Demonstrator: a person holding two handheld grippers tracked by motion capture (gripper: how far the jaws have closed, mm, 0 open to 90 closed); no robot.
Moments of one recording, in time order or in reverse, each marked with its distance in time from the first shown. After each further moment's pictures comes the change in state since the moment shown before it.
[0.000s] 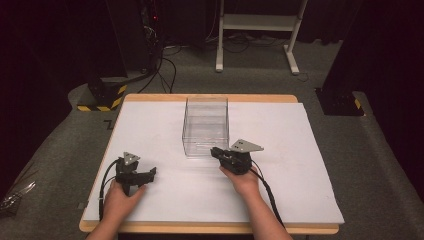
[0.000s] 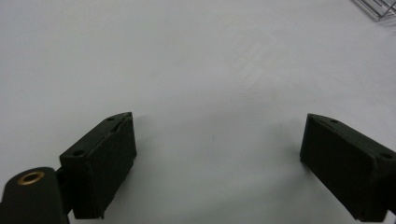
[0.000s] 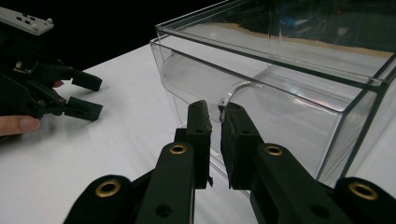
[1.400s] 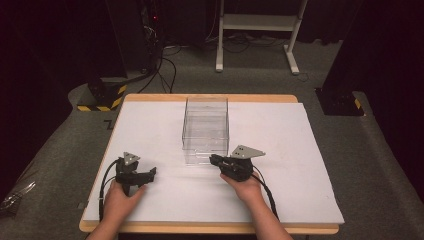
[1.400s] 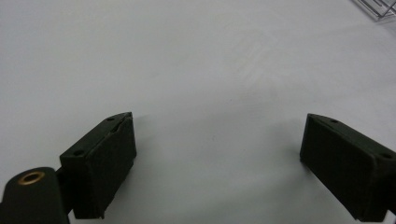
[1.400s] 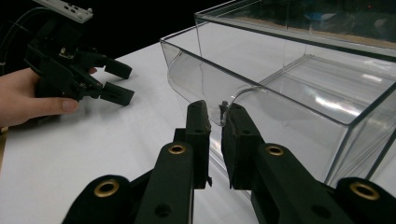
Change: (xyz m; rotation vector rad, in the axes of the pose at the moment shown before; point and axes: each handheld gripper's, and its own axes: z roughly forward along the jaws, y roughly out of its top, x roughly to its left) left arm 0.000 0.000 0.000 0.001 0.000 0.001; right arm 0.012 -0.007 -0.013 0.020 0.082 -0.023
